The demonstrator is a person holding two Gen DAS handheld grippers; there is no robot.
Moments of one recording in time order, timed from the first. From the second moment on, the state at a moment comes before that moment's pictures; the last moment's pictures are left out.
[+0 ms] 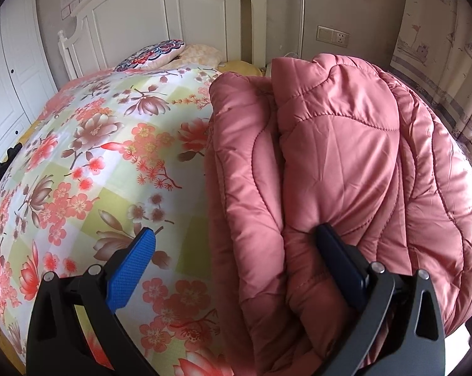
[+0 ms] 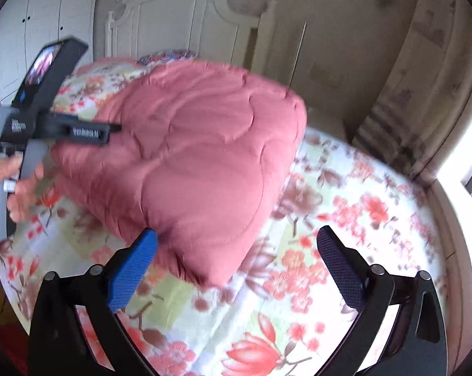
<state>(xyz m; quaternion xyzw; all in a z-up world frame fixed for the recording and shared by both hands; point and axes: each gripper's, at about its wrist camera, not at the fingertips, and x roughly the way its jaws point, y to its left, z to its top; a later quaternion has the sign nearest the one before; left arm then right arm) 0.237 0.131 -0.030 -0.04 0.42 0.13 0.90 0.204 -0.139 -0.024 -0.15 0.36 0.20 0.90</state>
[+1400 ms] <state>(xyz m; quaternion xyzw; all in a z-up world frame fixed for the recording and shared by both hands) 0.264 0.068 -0.036 0.00 0.42 0.07 0.90 0.203 -0.222 -0.041 0.01 0.39 0.15 0.91</state>
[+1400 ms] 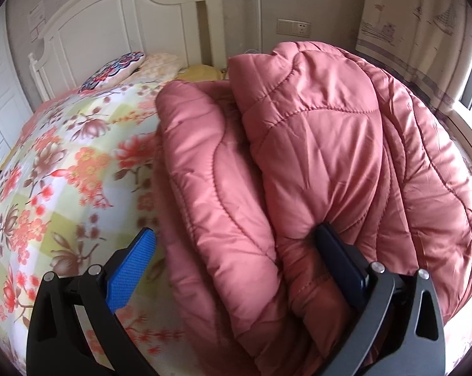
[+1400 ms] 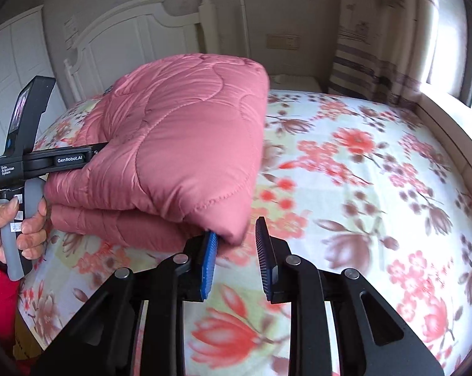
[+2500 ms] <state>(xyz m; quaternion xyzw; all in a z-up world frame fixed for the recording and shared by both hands) 0.071 0.061 0.022 0.02 0.36 0.10 0.93 0.111 -0.123 0.034 -0.10 0.28 0.12 0.95</state>
